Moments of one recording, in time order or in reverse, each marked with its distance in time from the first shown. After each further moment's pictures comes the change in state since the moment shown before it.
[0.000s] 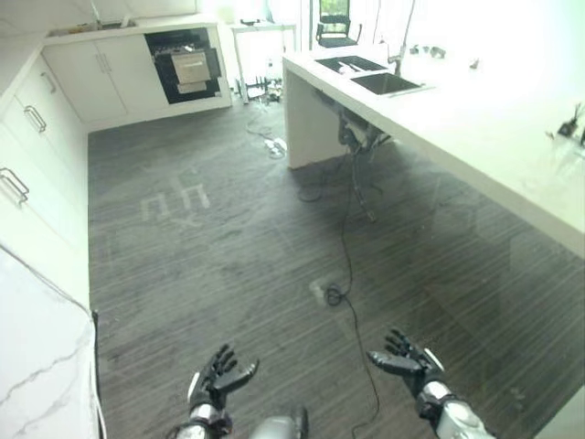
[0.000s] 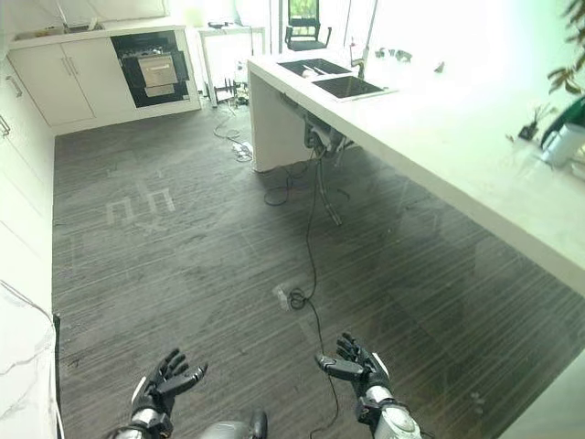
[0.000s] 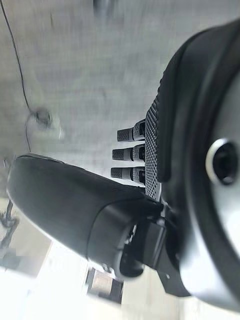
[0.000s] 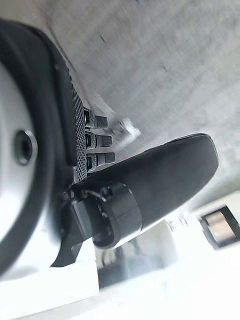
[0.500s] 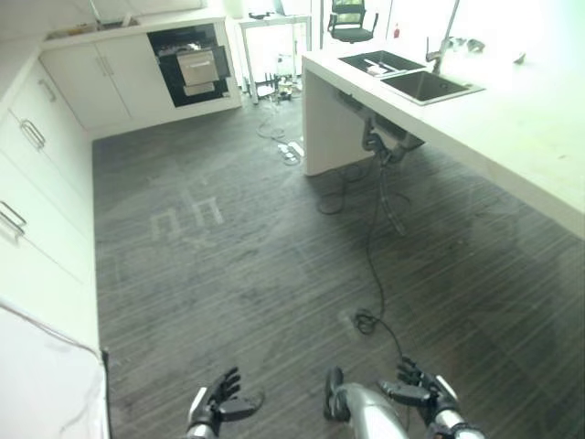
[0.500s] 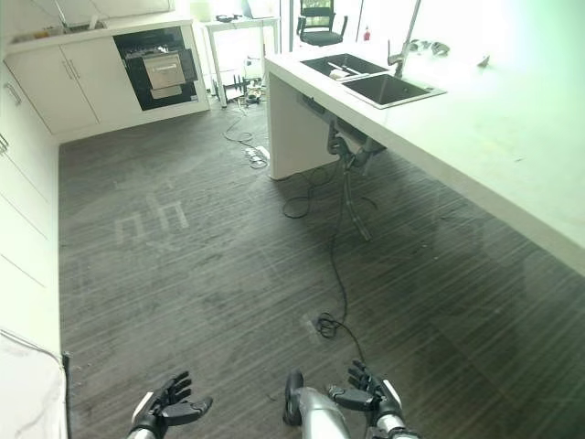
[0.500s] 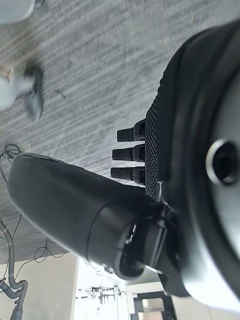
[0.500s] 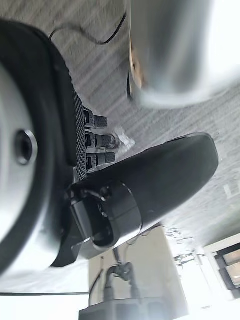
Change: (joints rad) left arm 0.119 0.002 -0.086 -0.038 0.192 0.060 -0.017; right arm 0.101 -0.134 0.037 -0.020 -0.036 0.007 -0.020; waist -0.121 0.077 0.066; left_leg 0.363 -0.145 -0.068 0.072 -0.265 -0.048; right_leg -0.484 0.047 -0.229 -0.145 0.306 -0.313
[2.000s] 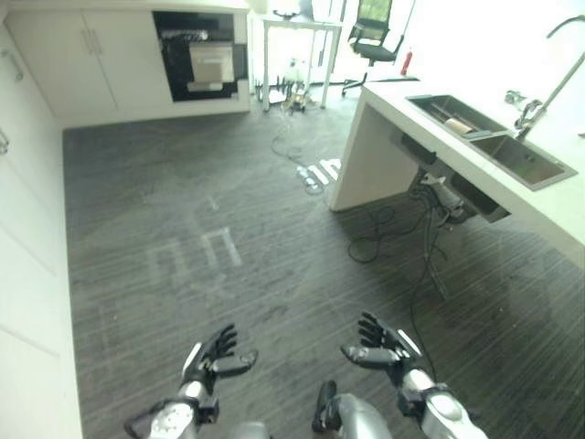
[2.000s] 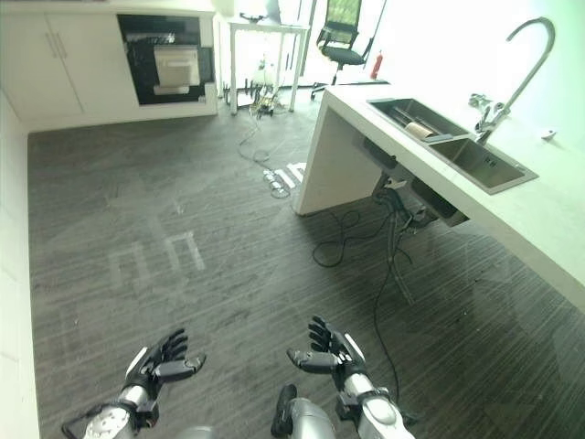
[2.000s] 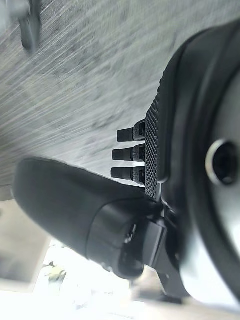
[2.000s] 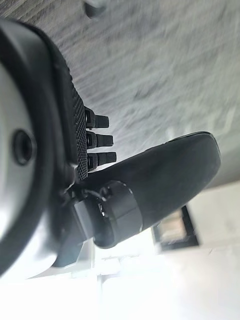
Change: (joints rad) left arm -0.010 0.092 0.014 -0.170 -0.045 0.081 0.015; right arm 0.008 0.019 0.039 -0.285 -0.057 -0.002 0.021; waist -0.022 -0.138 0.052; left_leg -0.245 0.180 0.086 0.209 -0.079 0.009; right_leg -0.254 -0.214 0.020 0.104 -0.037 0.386
